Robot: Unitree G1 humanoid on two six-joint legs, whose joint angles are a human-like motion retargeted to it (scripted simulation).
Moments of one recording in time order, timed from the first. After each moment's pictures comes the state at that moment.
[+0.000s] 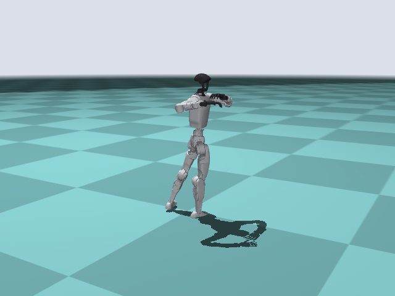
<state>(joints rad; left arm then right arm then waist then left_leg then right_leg) -1.21 0.74 -0.83 -0.35 0.05 -0.43 -0.01 0.43 -1.40 -0.64 -0.53 -0.06 -0.35 0.10 -0.73 0.14 0.06 0.37 0.31 1.09 -0.05 -0.06 -0.23 -0.03 0.21 0.40 -0.09 0.19 0.26</state>
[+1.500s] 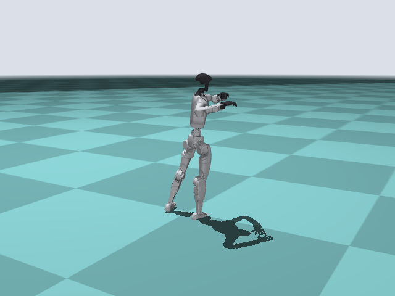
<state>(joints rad) -1.28 0.77 -0.91 -0.30 0.03 -0.44 0.08 0.48 -1.30 -0.64 -0.58 -0.09 -0.33 -0.02 -0.44 0.14 0.04 0.21 0.34 0.77 0.02 -0.10 -0.22 -0.02 0.10 0.15 -0.08 0.11 0.26</state>
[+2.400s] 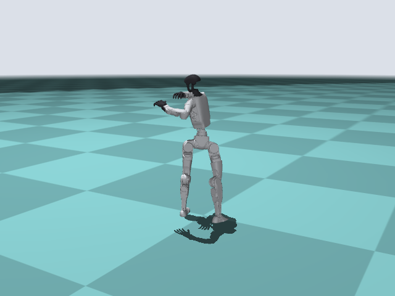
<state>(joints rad) 0.43 1.28 0.64 -0.39 -0.11 -0.42 0.04 -1.45 -0.86 1.00 -0.52 0.04 -0.35 -0.08 0.98 -0.33 0.13 -0.14 -0.07 -0.27 -0.09 -0.02 -0.20 0.20 -0.30 -0.85 0.06 -0.05 0.25</state>
